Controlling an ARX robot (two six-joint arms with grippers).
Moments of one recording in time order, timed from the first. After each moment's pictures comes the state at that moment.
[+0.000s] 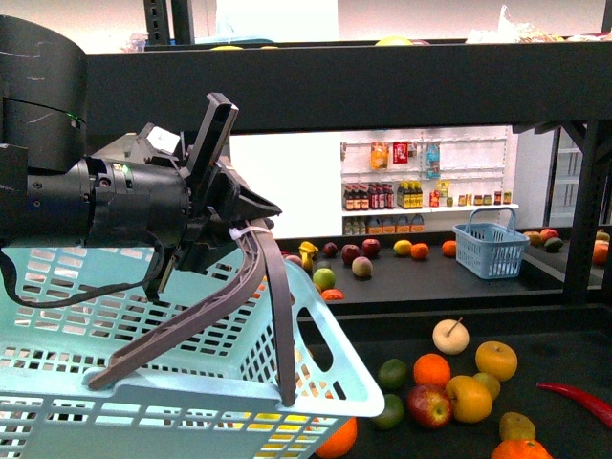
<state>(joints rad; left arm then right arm) -0.24 1.80 1.23 0.41 0.61 -0.89 0.00 0.05 0.05 -0.01 0.00 -0.01</state>
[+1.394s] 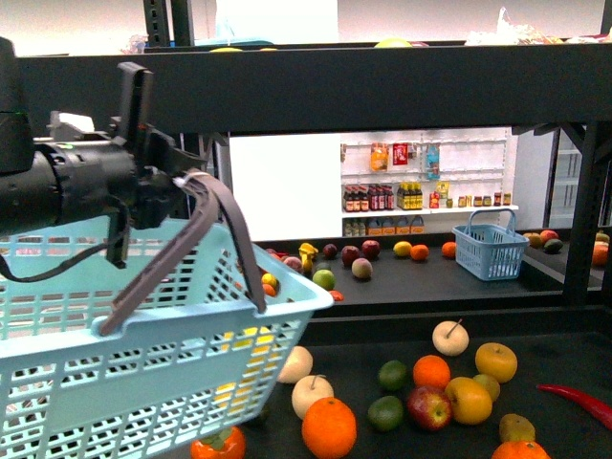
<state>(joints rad) -0.07 1.89 1.25 0.80 0.33 -1.24 0.00 0.01 0.02 0.00 0.00 0.00</state>
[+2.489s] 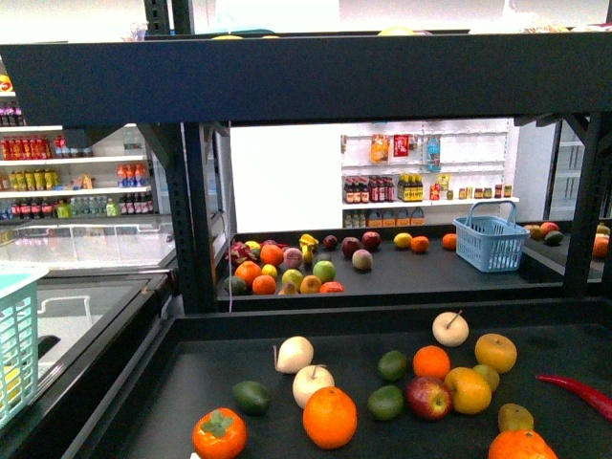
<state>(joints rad) 0.42 2.17 1.23 1.29 0.12 -1.56 0.00 0.01 0.02 0.00 0.00 0.00</state>
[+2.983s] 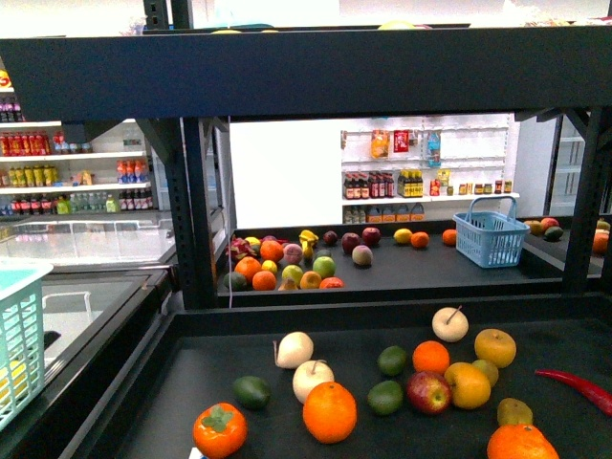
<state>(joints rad) 0.43 2.14 1.18 1.17 0.15 -1.45 0.00 0.01 0.02 0.00 0.00 0.00</state>
